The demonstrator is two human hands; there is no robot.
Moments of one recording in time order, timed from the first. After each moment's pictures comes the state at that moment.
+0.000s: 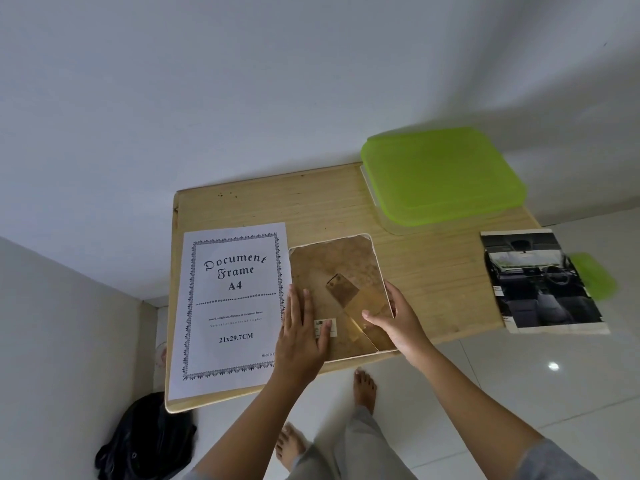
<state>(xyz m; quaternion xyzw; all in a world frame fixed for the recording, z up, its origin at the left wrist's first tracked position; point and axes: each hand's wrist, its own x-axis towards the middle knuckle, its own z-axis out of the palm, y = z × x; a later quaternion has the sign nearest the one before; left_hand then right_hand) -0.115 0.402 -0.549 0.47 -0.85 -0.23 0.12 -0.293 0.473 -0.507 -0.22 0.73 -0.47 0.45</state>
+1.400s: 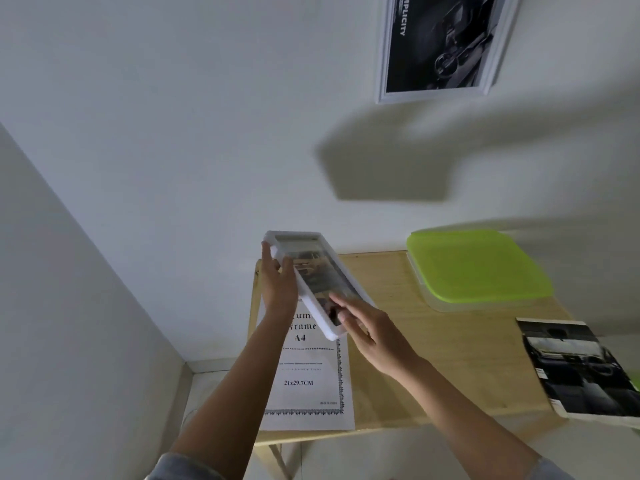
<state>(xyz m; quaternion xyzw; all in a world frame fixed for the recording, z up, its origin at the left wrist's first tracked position) -0.052 0.280 -0.339 0.52 -0.47 -0.52 0.48 -0.183 0.403 -0.372 -0.68 0.58 -0.40 0.20</state>
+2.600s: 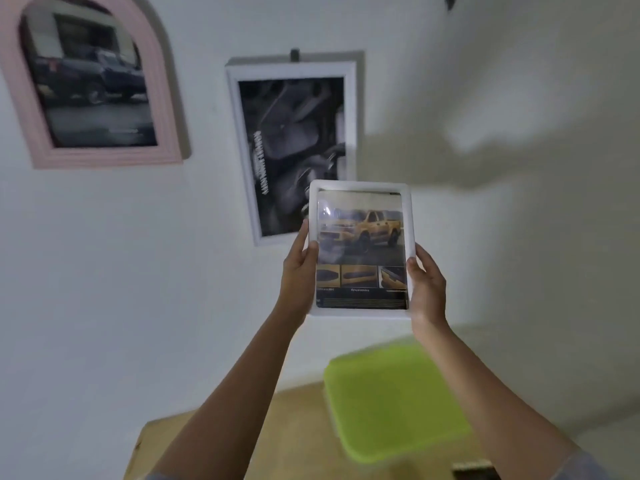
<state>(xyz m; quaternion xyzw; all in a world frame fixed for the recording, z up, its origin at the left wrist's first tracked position) -0.315 0.255 -0.151 0.20 -0.64 -0.55 0.49 -0.455 0.353 -0.166 -0.28 0.50 -0.81 0.14</state>
